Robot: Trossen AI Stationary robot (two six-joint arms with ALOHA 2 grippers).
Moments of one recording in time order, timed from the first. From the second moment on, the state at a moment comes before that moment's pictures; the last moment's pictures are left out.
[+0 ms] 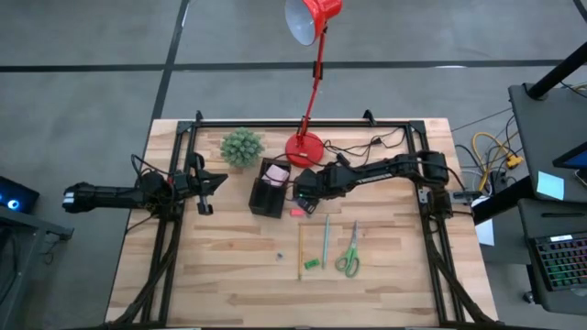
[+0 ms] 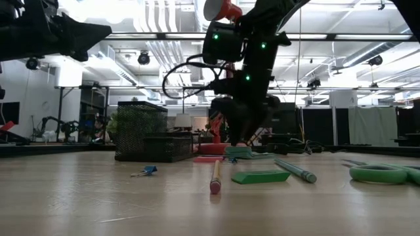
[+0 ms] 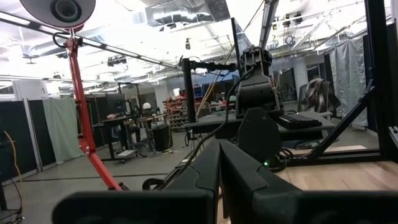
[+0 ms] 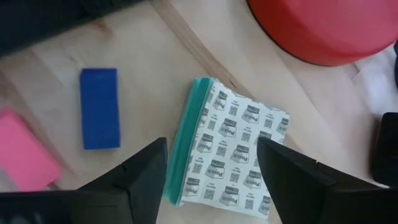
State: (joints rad) left arm 0.00 0.19 0.00 0.43 -0.21 0.22; right arm -0.04 2.00 1.39 -0.72 0.38 0.55
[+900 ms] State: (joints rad) left arm 0.00 0.19 0.00 0.43 -0.21 0.22; right arm -0.05 2.07 1.39 -0.69 0.31 0.52
